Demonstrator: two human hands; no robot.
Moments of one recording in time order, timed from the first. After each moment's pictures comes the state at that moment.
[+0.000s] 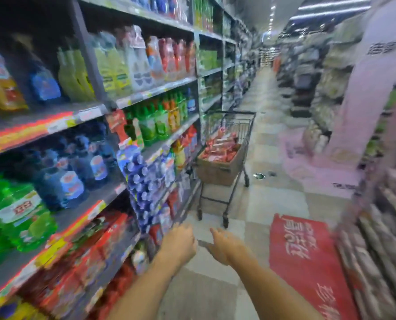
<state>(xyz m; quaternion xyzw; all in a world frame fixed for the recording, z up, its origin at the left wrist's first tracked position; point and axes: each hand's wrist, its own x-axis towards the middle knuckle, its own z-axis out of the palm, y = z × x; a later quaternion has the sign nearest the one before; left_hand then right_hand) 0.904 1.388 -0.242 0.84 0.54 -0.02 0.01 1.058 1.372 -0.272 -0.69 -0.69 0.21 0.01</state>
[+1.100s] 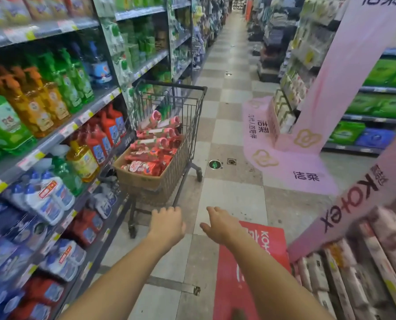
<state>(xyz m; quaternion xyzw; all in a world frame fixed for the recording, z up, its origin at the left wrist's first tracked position) 1.376 1.840 -0.319 0.85 0.52 -0.11 0.03 1.535 1.782 -0.319 -0.76 -0.61 0.24 0.00</state>
